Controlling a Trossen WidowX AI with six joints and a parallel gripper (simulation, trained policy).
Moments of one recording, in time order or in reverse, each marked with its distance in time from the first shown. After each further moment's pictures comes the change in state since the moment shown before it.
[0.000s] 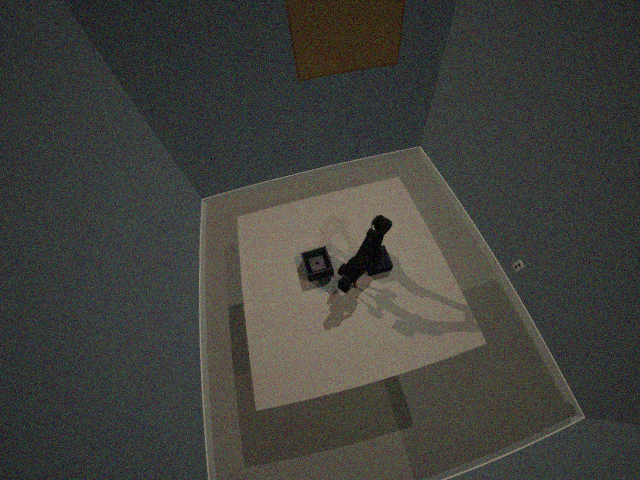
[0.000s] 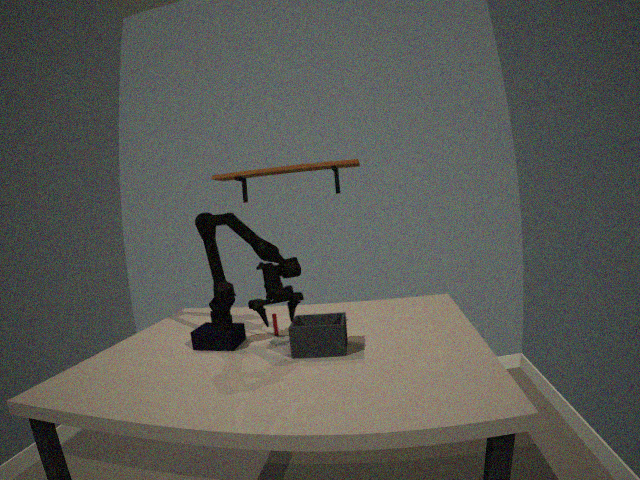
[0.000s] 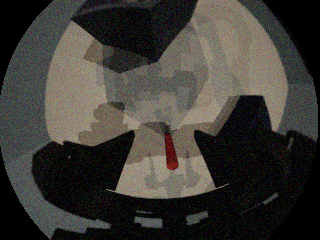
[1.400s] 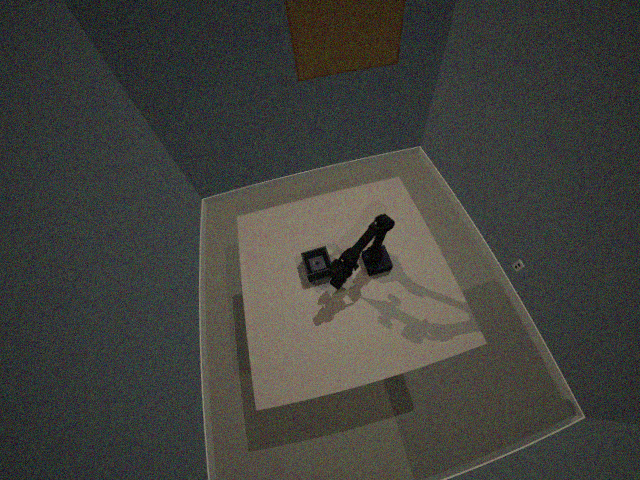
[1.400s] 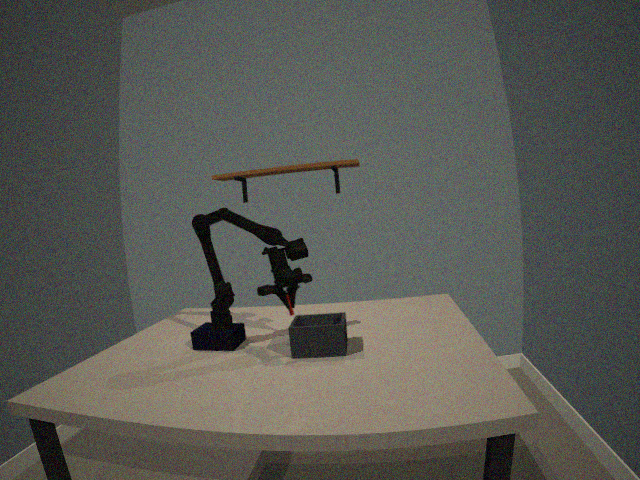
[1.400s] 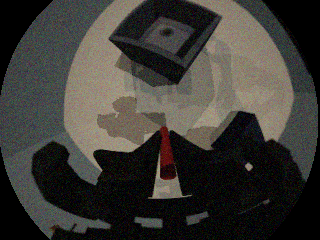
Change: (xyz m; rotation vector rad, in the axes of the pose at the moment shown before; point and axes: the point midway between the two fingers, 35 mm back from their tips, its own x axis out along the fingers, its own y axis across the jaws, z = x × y) arm -0.052 0.034 0.038 -0.033 0.007 0.108
